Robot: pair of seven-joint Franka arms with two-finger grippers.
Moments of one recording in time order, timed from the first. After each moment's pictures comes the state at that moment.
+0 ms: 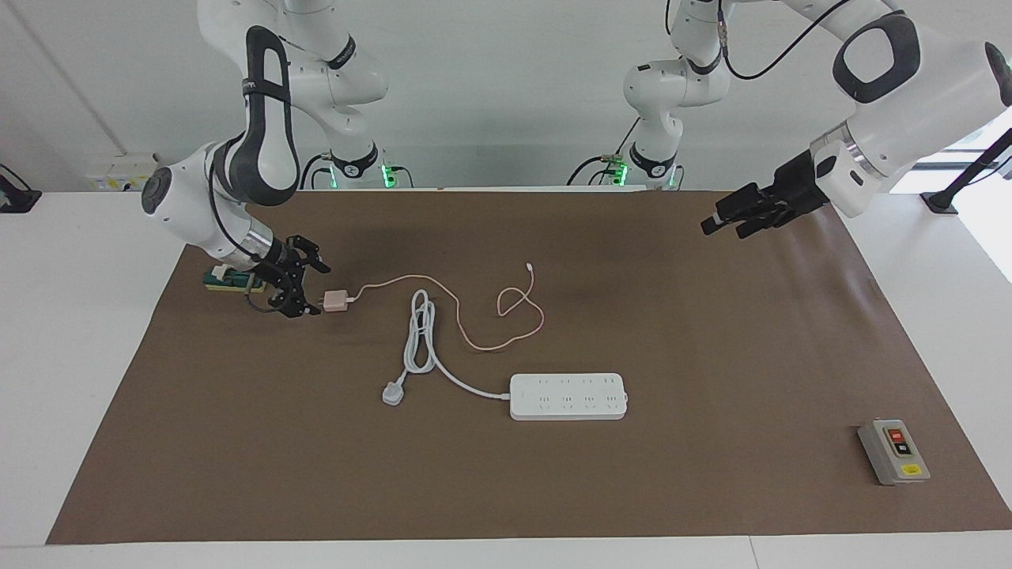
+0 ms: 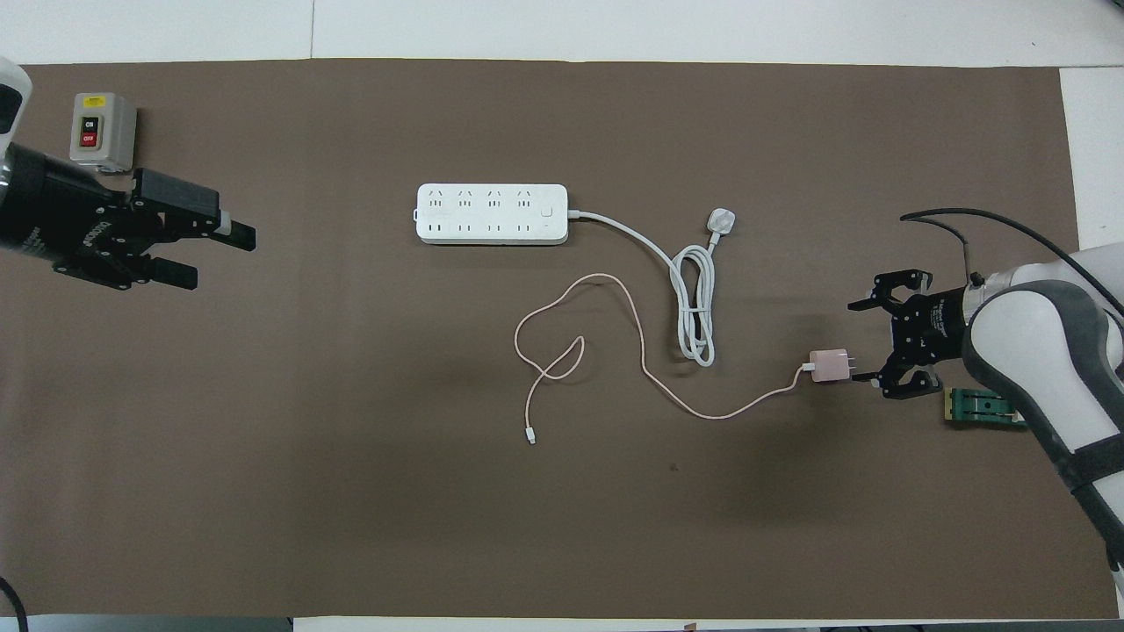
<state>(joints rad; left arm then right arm) 0.03 0.12 -0.05 -1.55 -0.60 1.50 -0.19 0.11 0.06 -0.25 -2.21 0.50 2.07 1.25</state>
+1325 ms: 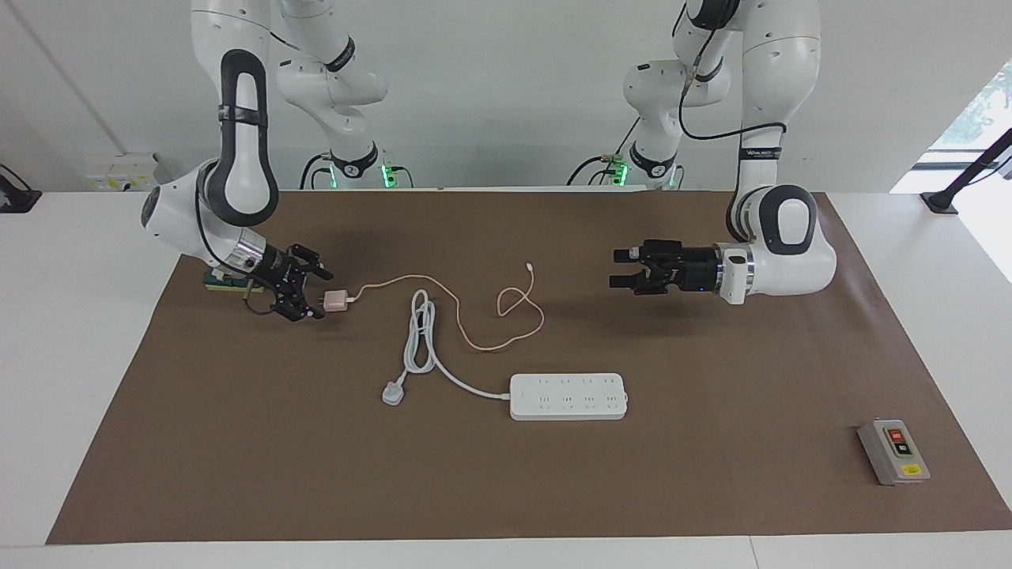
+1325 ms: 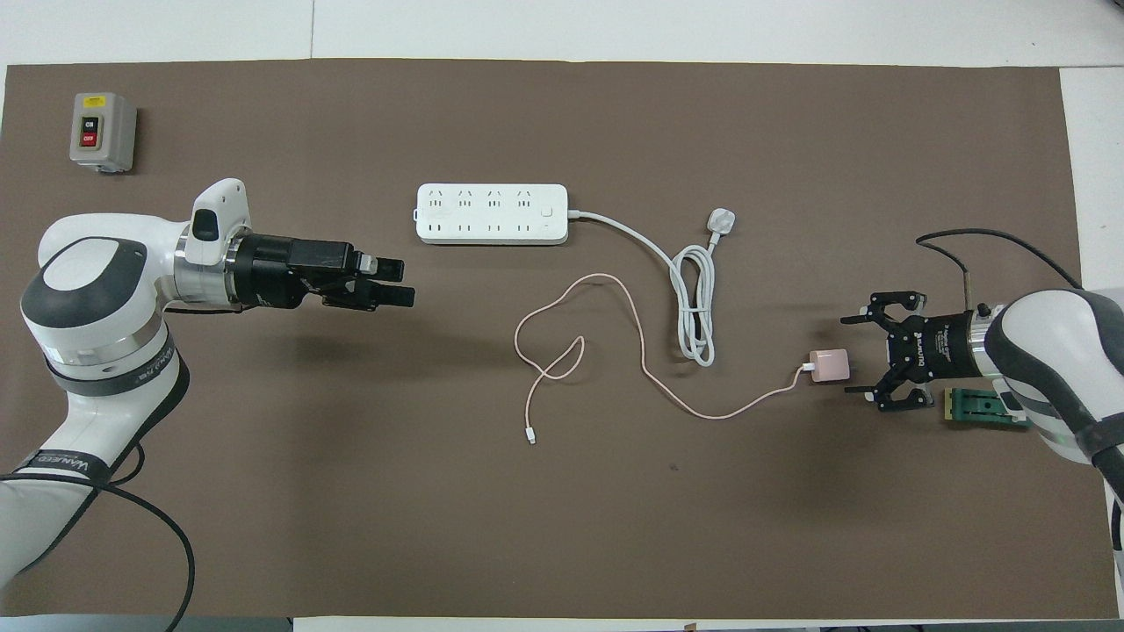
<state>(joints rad) 0.00 0.27 -0.06 -2.00 -1.42 1.56 0.59 0.03 0.11 -0.25 -2.29 0.74 2.09 0.93</state>
